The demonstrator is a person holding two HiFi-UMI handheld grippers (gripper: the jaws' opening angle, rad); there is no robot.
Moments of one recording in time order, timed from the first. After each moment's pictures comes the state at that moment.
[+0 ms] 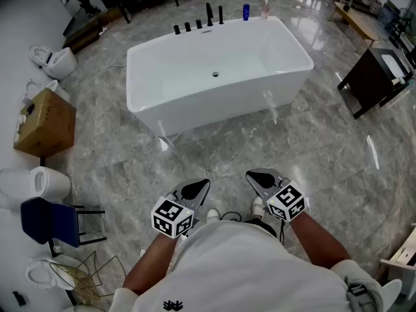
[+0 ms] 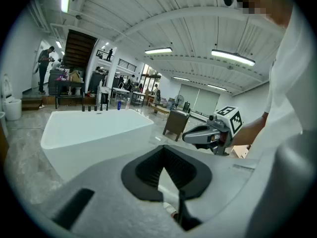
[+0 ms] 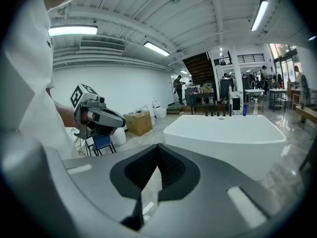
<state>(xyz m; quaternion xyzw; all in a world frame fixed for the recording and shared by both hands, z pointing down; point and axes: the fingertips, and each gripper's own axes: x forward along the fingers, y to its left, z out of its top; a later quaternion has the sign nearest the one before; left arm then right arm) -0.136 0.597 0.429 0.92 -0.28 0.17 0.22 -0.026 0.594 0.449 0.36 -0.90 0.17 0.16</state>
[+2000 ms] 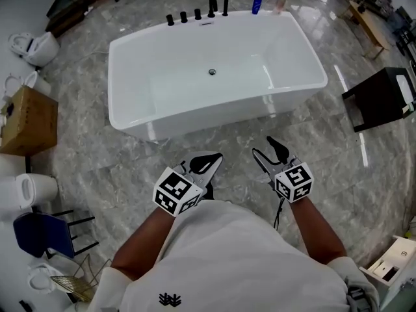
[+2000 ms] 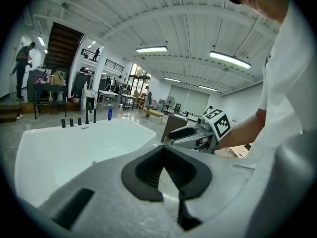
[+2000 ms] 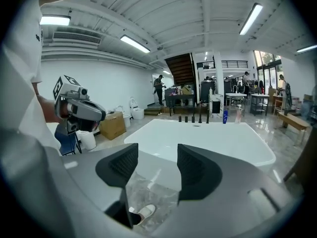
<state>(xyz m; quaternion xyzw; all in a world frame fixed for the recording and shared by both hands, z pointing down) -0.070 0.265 0.423 0.95 -0.20 0.16 0.18 0.047 0.242 0.468 0.46 -0.86 0.16 0.17</state>
